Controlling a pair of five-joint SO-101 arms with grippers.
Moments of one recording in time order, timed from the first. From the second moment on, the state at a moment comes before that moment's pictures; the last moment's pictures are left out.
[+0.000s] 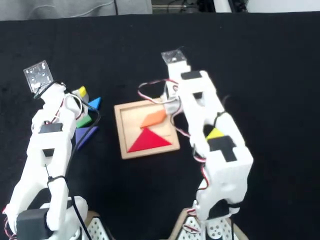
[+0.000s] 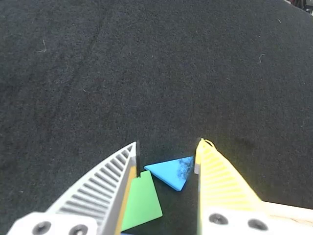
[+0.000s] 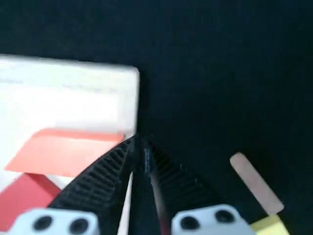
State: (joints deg) left arm -12.7 -23.7 56.7 14.8 16.1; right arm -11.5 22.5 3.7 62.6 4.8
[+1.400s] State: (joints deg) left arm -12.7 -23.7 56.7 14.8 16.1; right arm -16.4 32.4 -8.1 69.1 5.4
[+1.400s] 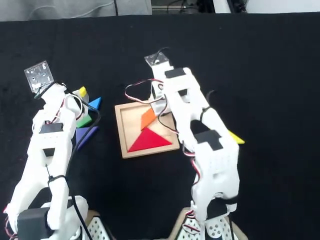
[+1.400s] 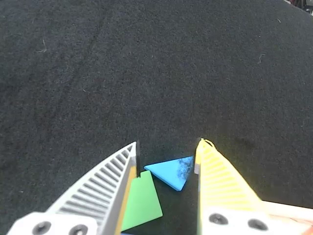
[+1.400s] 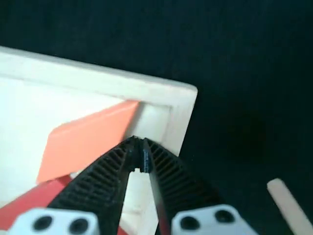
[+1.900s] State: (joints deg) left arm -12.7 -23.7 56.7 14.8 16.1; right arm -21.9 31.4 -16.9 77.4 10.0
